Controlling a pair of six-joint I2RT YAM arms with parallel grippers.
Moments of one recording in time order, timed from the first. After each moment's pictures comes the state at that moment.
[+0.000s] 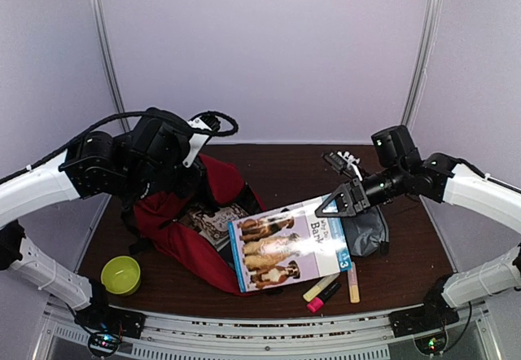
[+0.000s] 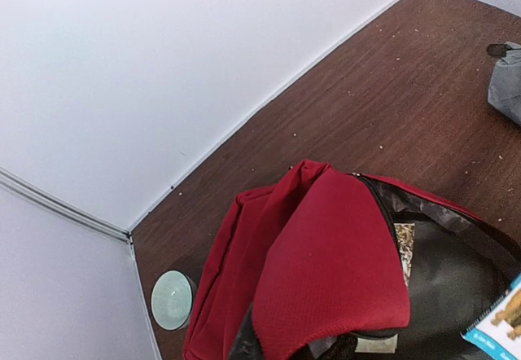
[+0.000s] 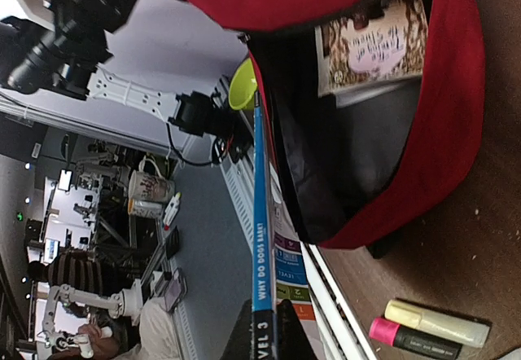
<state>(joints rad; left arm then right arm) -1.15 1.29 1.39 -0.79 -0.76 0.00 0.63 1.20 1.00 -0.49 -0.88 0.43</state>
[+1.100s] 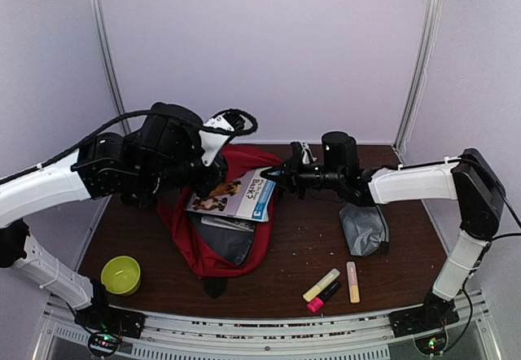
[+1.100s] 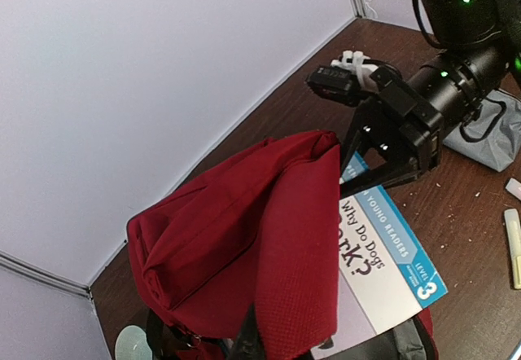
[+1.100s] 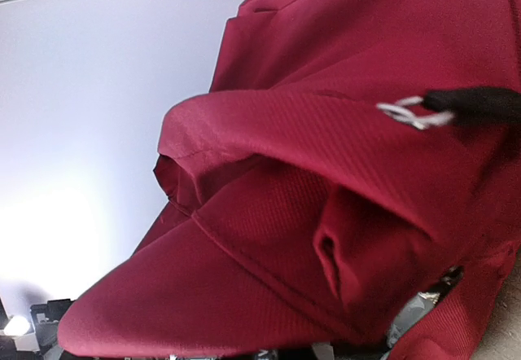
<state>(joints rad) -1.16 1.34 1.40 -0.61 -0.58 0.11 0.71 1.75 1.09 0.45 -0.53 1.31</state>
